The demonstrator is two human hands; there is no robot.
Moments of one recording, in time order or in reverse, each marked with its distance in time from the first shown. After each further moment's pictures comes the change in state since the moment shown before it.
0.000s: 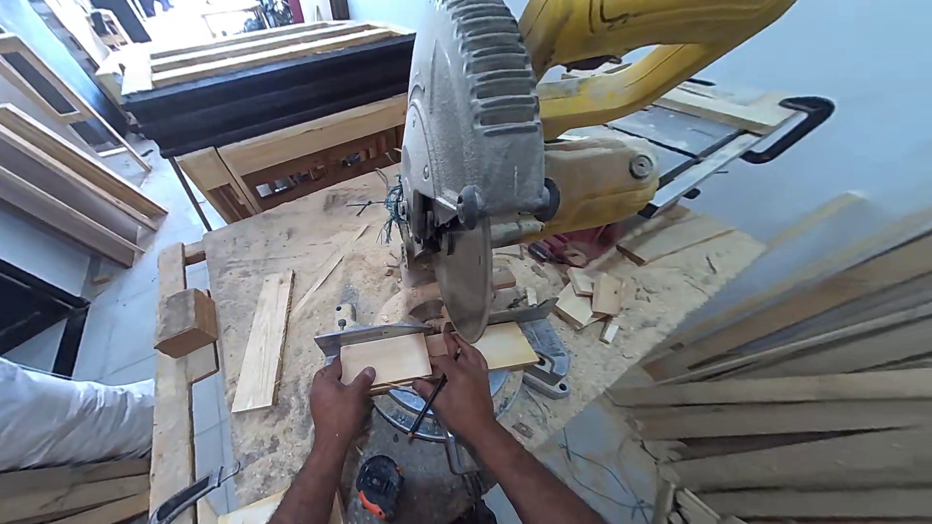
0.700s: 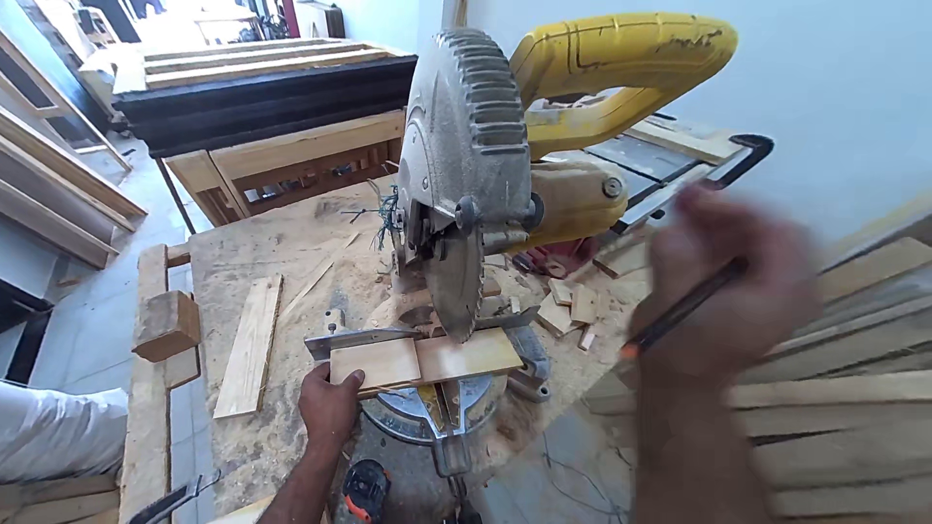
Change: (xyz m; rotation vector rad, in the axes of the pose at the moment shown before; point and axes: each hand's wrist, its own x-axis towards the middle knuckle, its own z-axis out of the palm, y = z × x) left_hand -0.008 0.018 0.003 -0.078 0.079 -0.063; right_hand 0.003 -0.030 -0.260 0.258 0.933 -0.324
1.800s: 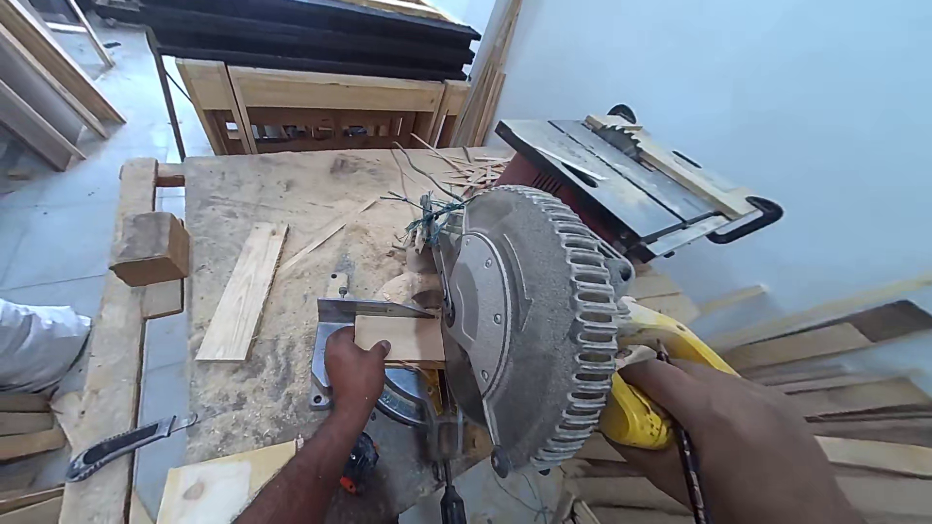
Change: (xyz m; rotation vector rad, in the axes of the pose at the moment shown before) left_hand -0.013 -0.001 0.021 -0.040 0.003 -0.014; right_hand -0.032 -0.032 -0.052 -0.644 -0.884 -0.587
